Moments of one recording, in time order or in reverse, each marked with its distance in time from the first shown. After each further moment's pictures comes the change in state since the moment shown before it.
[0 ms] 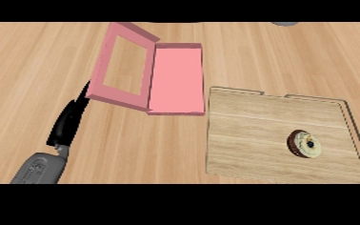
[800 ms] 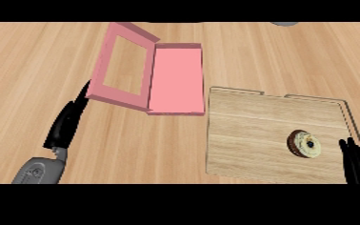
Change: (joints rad) left arm 0.039 -0.045 0.065 -0.082 -0.068 -0.056 0.057; right arm -0.263 -0.004 -0.054 0.196 0.134 -0.017 0.058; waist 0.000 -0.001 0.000
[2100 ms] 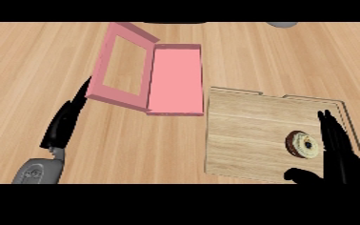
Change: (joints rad) left arm 0.012 -0.067 0.106 -0.024 -0.092 -0.095 -0.004; right arm -0.260 -0.029 -0.037 0.226 0.036 0.034 0.068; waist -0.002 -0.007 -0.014
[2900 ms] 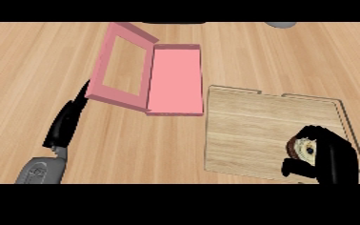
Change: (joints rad) left arm -0.010 -0.023 0.019 0.025 -0.027 -0.005 -0.020; right arm -0.075 -0.005 -0.004 0.110 0.140 -0.197 -0.041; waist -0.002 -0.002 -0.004
